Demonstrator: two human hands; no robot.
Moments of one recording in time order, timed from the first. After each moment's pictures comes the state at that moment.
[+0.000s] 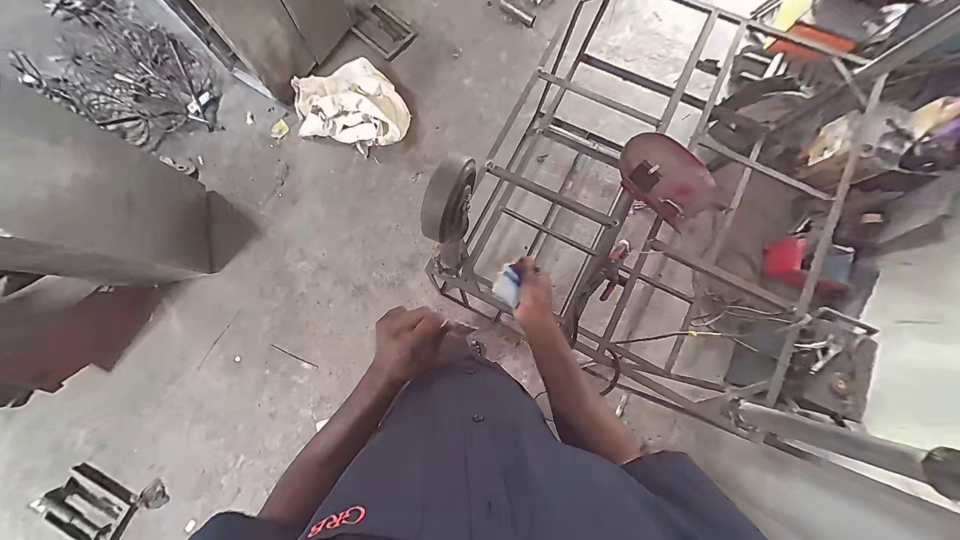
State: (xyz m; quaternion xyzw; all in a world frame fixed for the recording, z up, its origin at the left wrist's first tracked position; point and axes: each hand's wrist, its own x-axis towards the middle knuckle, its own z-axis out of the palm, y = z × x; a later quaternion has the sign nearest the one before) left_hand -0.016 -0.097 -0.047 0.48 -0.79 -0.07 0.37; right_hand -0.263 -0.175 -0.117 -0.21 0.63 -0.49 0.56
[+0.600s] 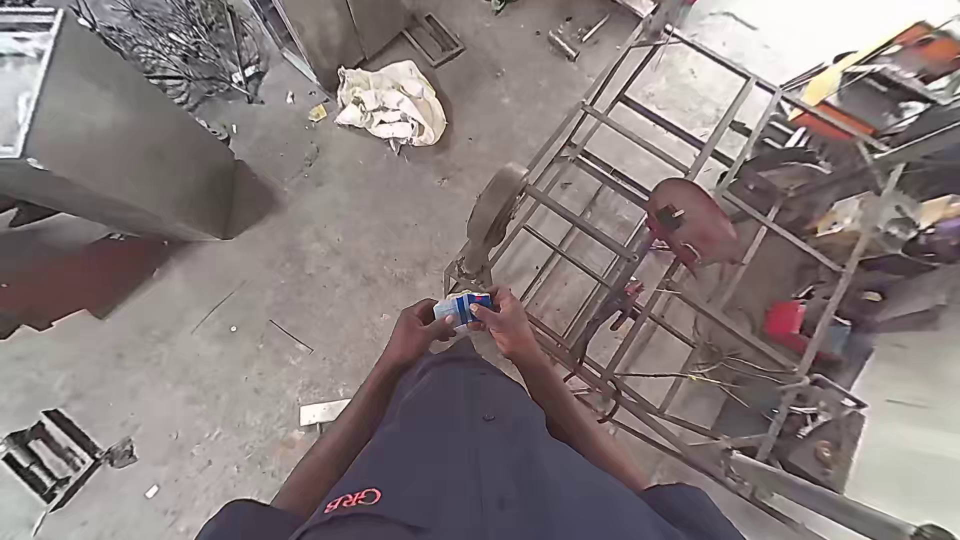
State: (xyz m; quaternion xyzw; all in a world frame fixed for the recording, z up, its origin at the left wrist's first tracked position) left_hand 0.013 -0.085 -0.080 0.53 -0.36 -0.64 0.42; right_hand -0.187 -0.140 -0.076 -0.39 0.54 -0.33 0.67
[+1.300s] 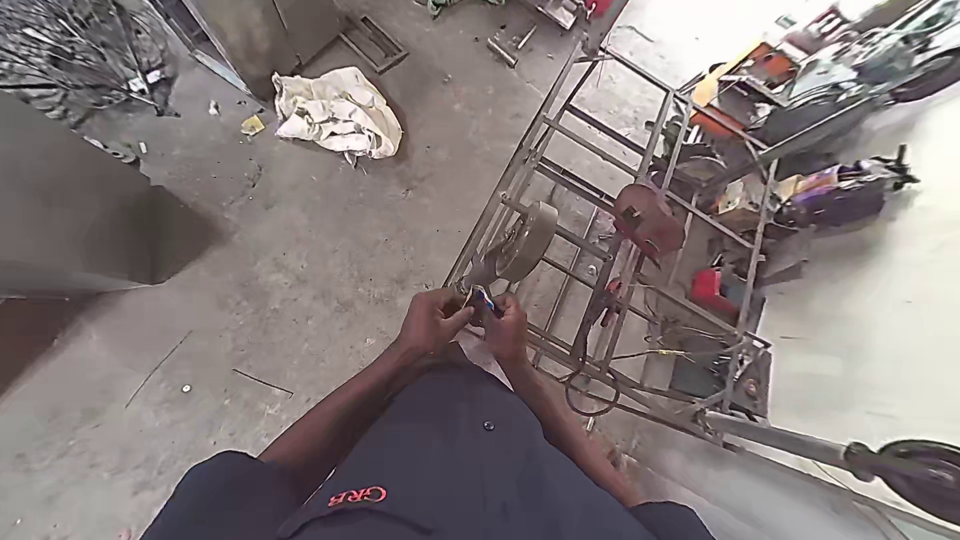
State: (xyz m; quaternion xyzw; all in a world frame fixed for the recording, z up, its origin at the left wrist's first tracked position) left_hand 0.095 -0.199 -0.076 0.48 -0.65 -0.48 0.34; right_hand -0.080 -0.177 -0.073 -0.46 0.67 -0.42 0.41
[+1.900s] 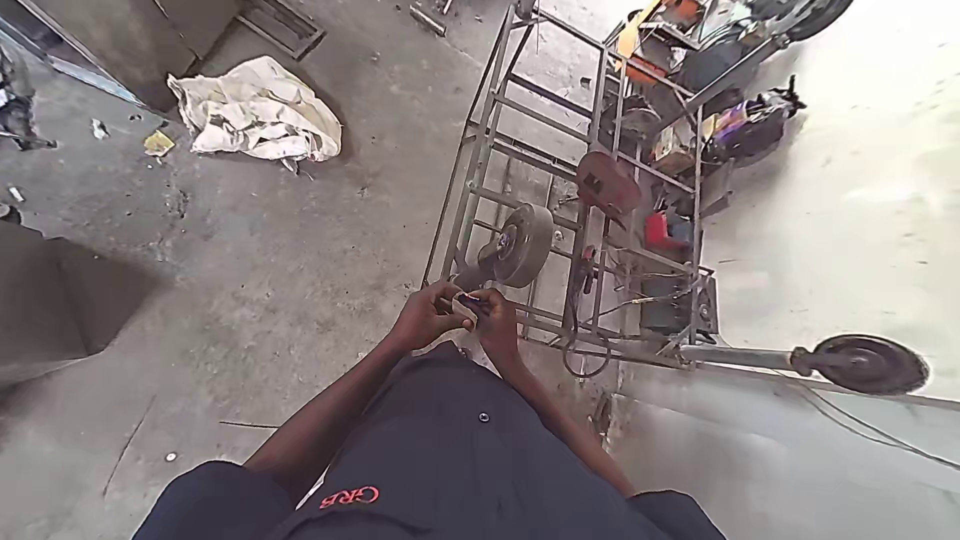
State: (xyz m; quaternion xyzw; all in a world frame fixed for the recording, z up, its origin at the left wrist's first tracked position) left_hand 0.132 -0.271 -0.097 0.33 -0.60 -0.68 0.27; right_hand -0.038 -0.203 -0.081 -0.41 0.70 -0.44 0.38
